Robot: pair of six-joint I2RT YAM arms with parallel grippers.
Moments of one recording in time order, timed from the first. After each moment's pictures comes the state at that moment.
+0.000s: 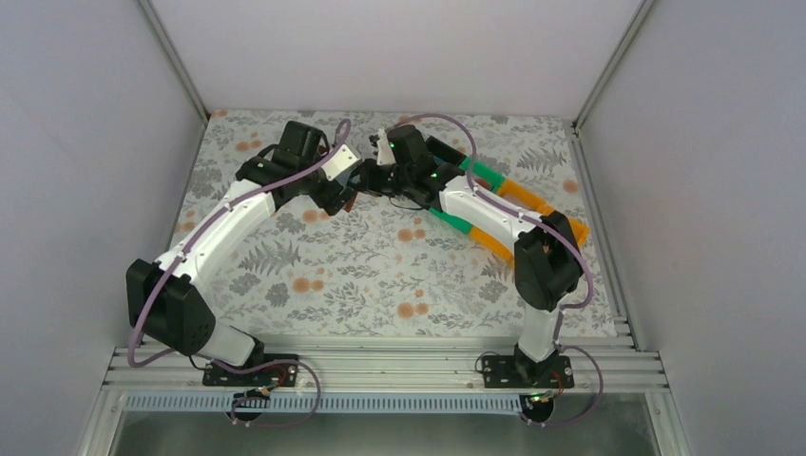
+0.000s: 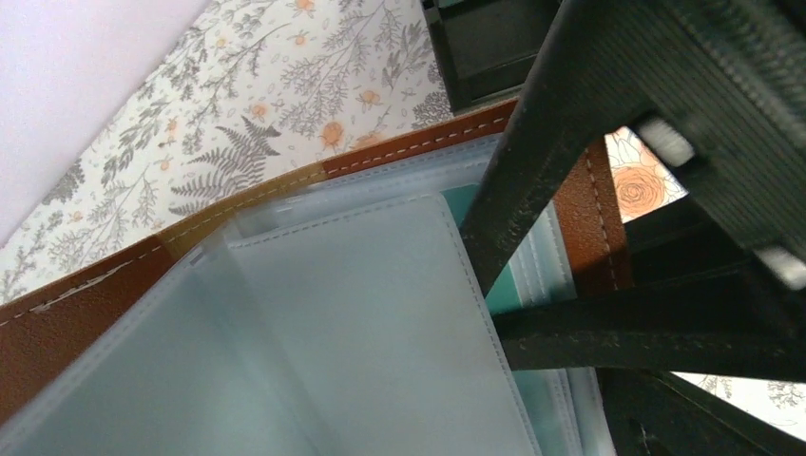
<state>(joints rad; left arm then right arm) -0.42 1.47 1.35 -0.73 0.11 0.46 0.70 1.86 1.51 -0.21 -0.49 0.80</state>
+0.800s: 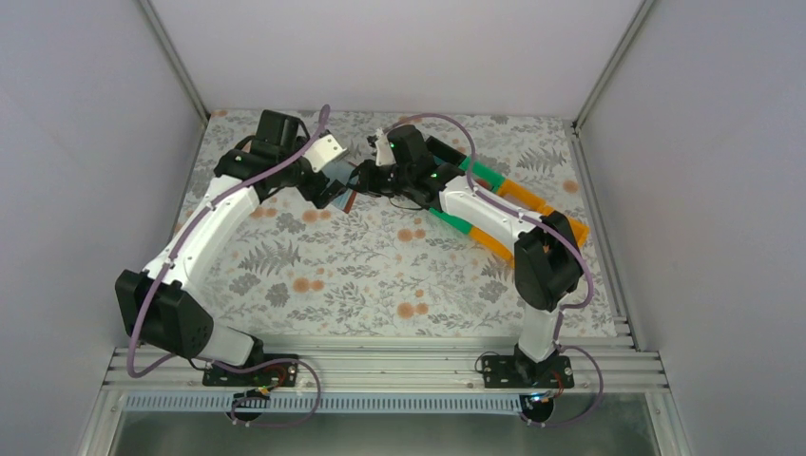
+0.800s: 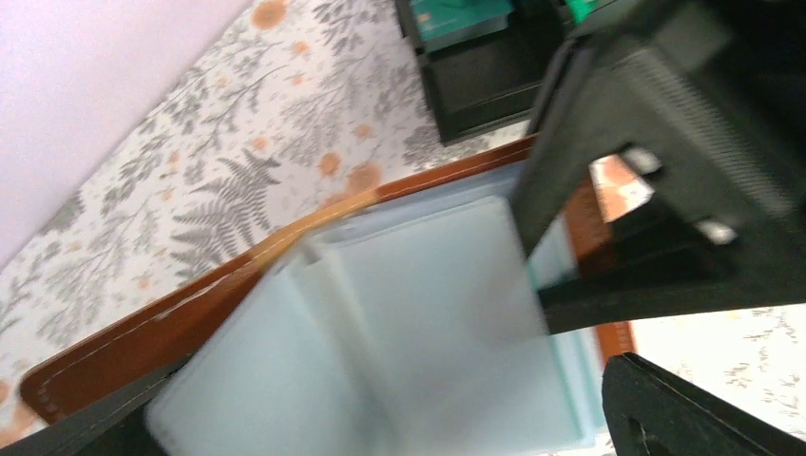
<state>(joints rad) -0.33 1.44 1.41 -0.80 0.30 0.52 0.70 1.86 1.51 -0.20 -0.53 0.77</state>
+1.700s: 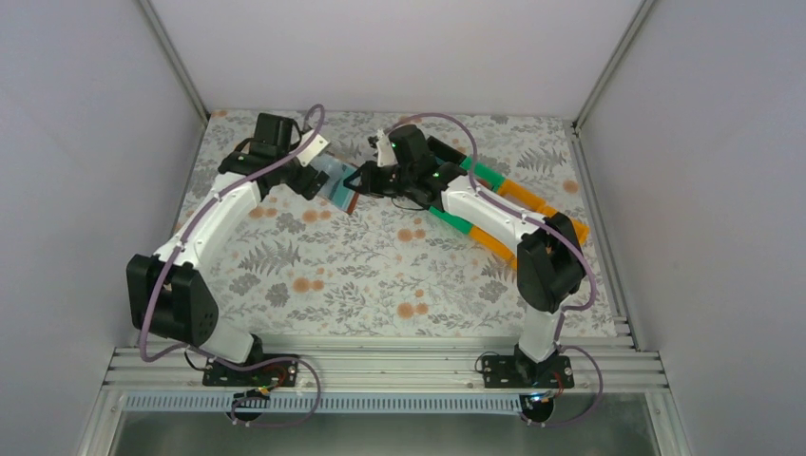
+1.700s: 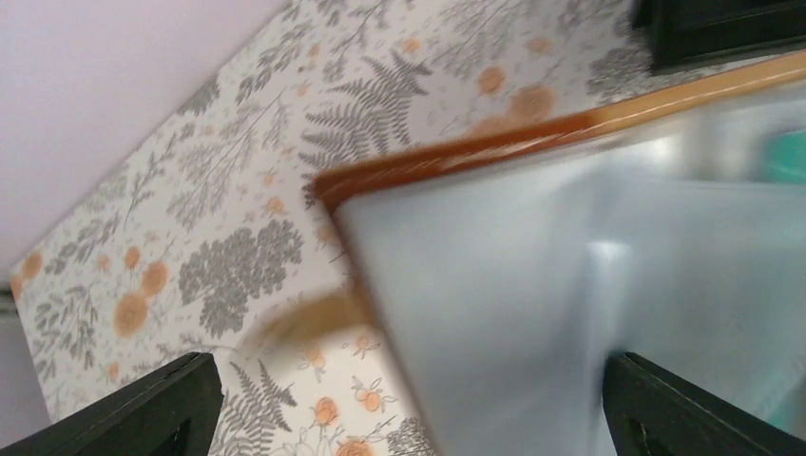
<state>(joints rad) -0.27 1.49 1.33 -0.65 0.02 0.48 0.69 1.85 1.51 -0.24 -0.53 0.74</state>
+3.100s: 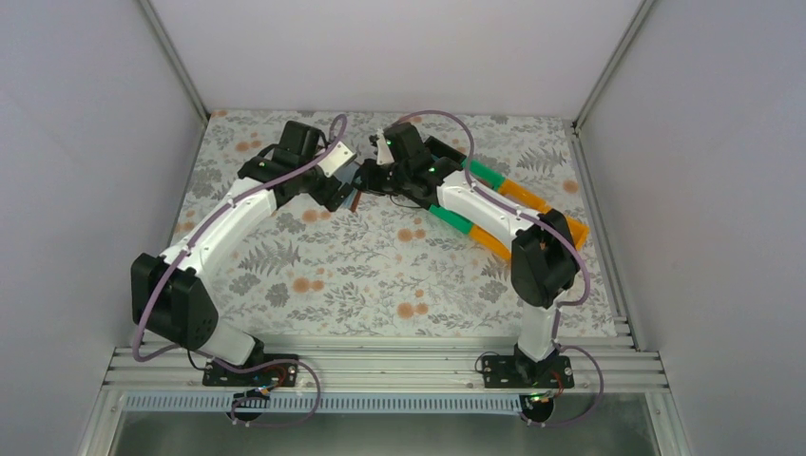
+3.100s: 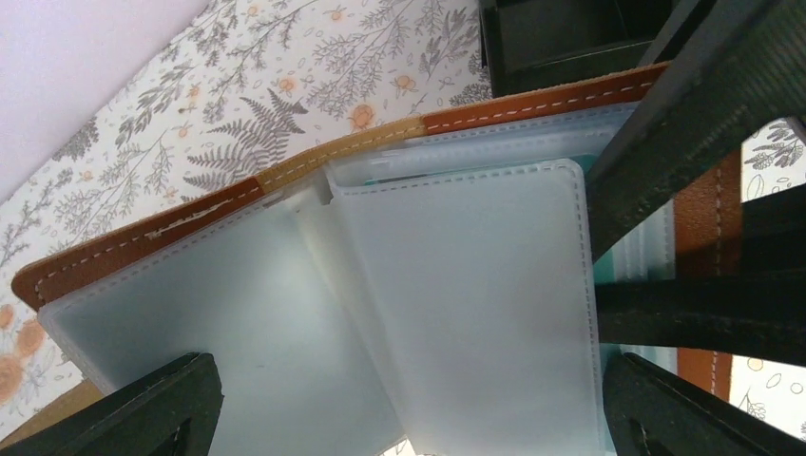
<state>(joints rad) -0.40 1.49 1.33 -0.69 0.07 0.39 0.70 1.89 1.59 -0.34 -0.43 0.73</state>
